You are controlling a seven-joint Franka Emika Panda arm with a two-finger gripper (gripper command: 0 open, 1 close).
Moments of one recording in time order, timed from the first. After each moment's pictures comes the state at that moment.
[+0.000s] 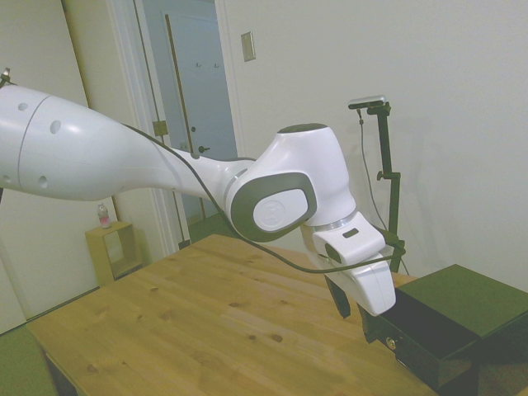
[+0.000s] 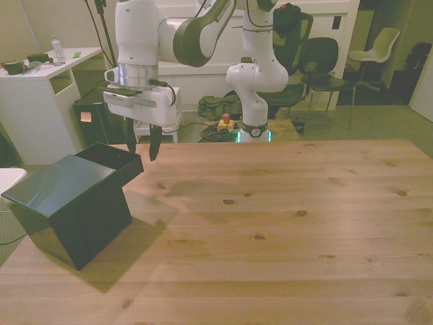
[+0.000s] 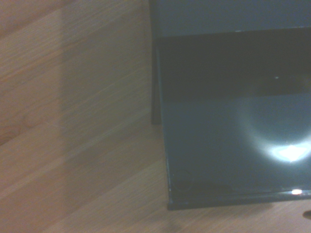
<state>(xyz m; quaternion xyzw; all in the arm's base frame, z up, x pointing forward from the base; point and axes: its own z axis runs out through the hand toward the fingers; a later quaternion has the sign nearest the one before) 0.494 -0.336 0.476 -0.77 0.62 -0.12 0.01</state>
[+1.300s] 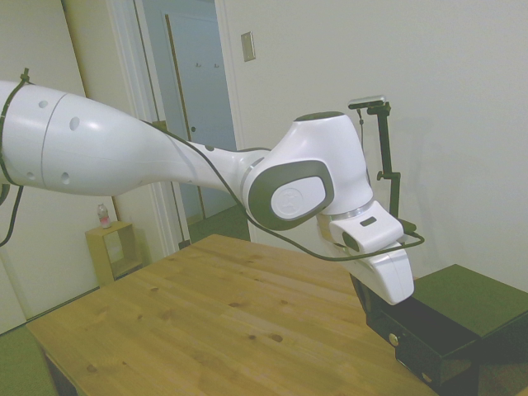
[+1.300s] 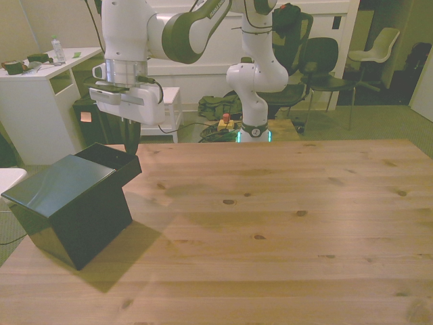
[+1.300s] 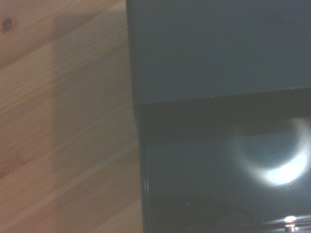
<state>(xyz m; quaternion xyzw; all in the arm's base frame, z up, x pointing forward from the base) 0.512 -0.360 0.492 -0.76 0.64 -0.12 0.01</state>
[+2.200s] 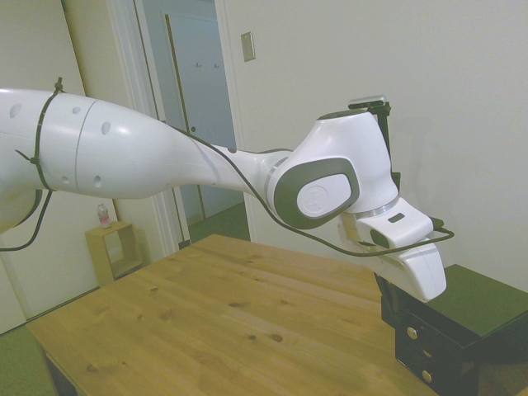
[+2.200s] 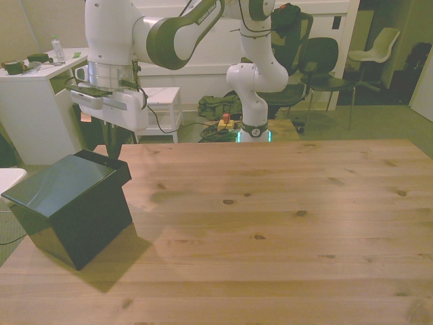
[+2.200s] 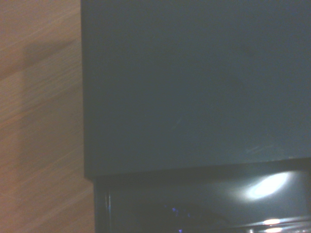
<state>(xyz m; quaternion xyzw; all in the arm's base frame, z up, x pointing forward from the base) 0.532 -0.389 0.490 -0.77 0.62 -0.14 -0.01</state>
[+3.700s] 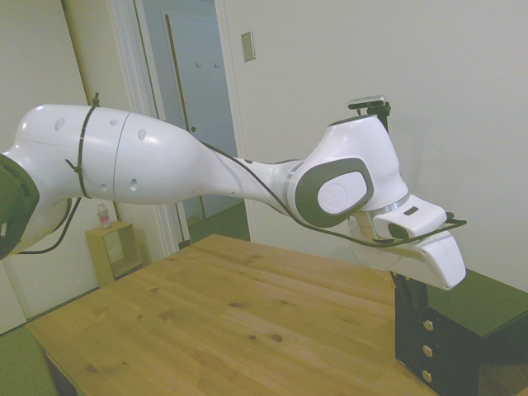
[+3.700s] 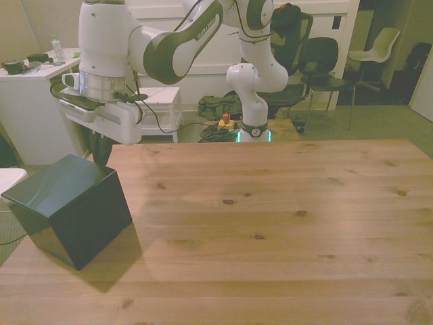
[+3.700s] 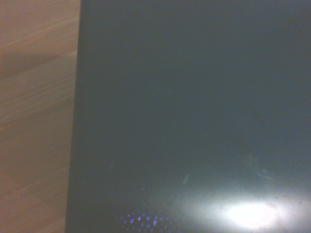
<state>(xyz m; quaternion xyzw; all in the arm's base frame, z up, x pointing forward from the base) 0.562 -0.396 0.483 -0.79 0.59 -0.15 -0.06</state>
